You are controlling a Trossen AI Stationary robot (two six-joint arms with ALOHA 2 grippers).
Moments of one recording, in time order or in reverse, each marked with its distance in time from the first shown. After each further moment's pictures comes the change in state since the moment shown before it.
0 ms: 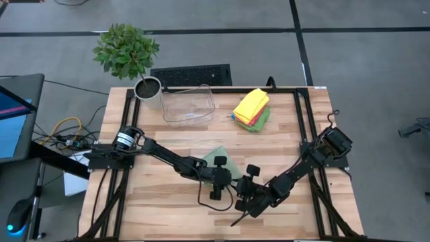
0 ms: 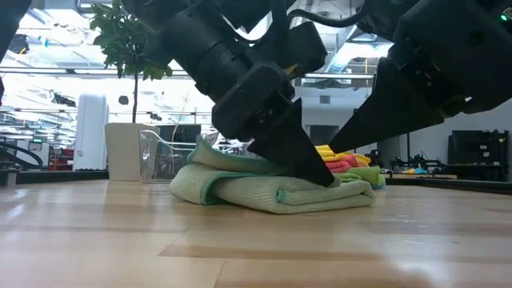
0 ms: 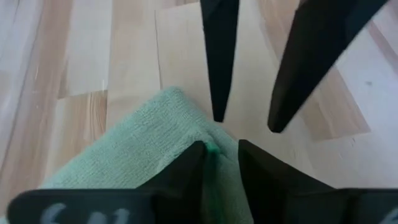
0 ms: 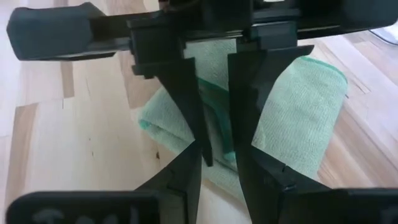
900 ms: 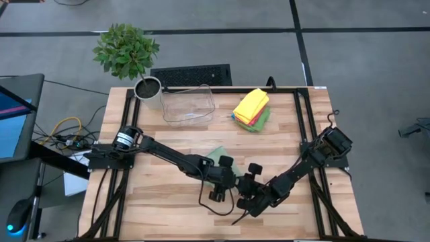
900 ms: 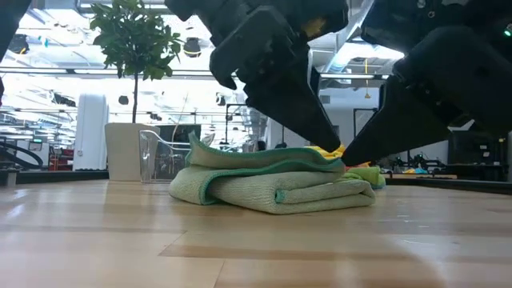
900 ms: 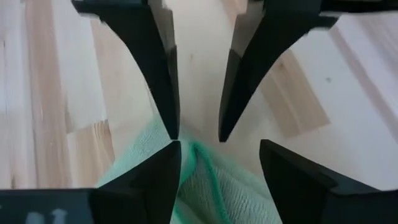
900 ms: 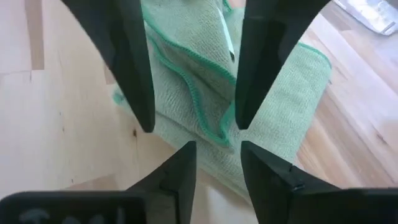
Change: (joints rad) left arm -0.004 -0.002 0.226 -0.348 0.054 0.142; right arm -0.002 0.000 0.000 -0.098 0.001 0.022
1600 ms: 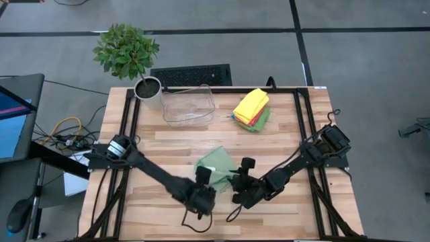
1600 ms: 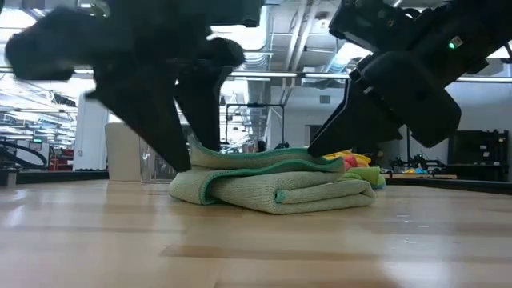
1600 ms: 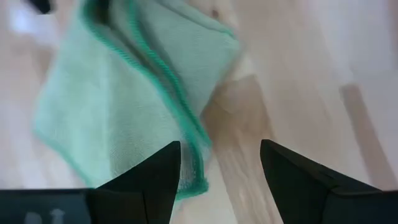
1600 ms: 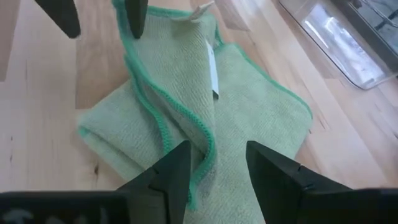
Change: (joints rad) left arm -0.223 -0.023 0.043 -0.542 -0.280 -0.223; right arm -0.080 0.000 0.000 0.115 0.009 -0.295
